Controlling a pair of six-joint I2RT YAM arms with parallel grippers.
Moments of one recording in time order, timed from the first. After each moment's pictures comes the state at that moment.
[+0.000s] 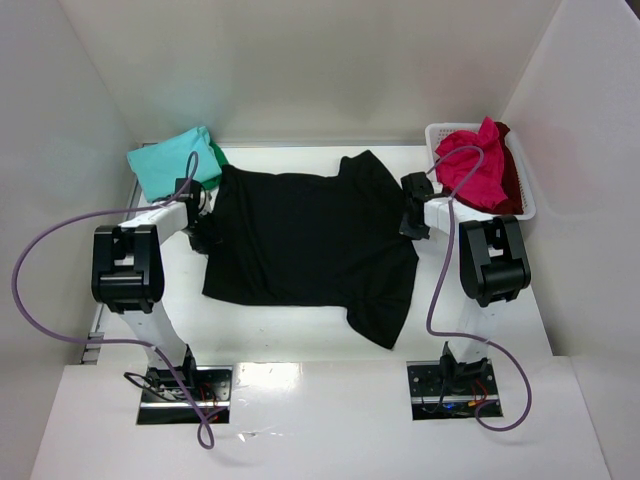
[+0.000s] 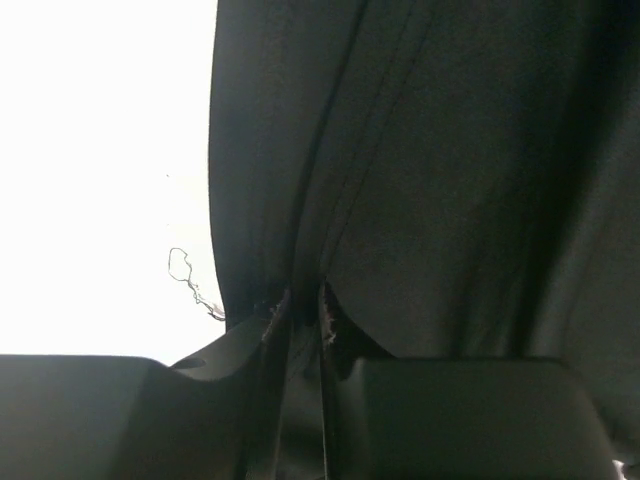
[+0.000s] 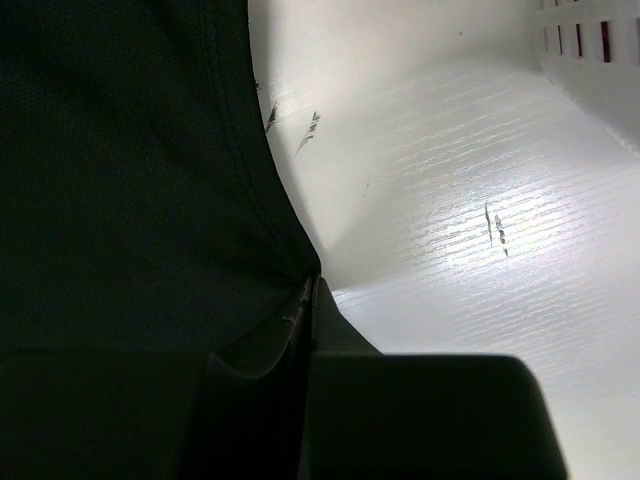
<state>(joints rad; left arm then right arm) 0.06 1.82 1.14 -0.57 0.15 -0.27 0.17 1.85 1.15 -0.42 0.28 0.50</state>
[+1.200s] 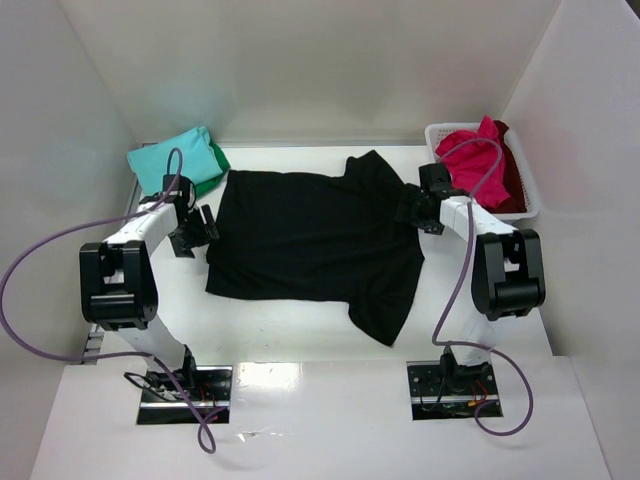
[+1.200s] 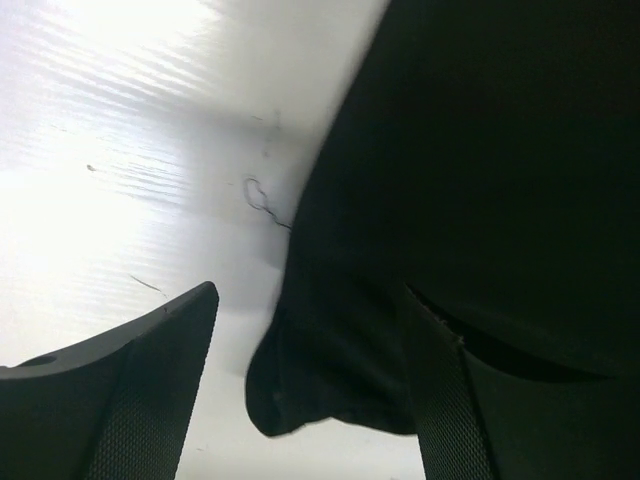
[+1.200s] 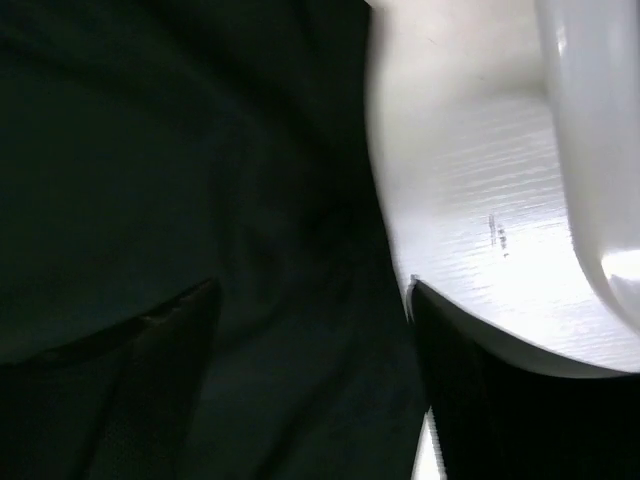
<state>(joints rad) 0.09 1.70 1.13 -0.66 0.02 -0.35 0.10 1.75 1.15 -0.41 0.10 0.43</state>
